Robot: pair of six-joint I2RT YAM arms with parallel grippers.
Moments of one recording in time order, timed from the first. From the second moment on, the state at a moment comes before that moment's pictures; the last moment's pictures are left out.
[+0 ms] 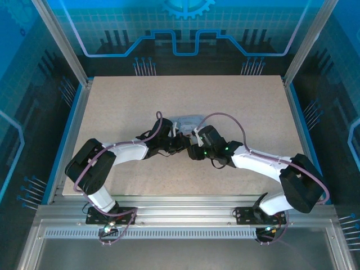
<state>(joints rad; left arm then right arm) -0.59 1.67 0.83 0.16 0.47 -1.01 0.75 1.44 0.81 -0.21 -0.02 0.36</state>
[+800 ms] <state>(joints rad) -0.57 1.67 0.84 0.16 0.47 -1.03 0.77 1.50 0.88 -0.25 0.01 0.32</state>
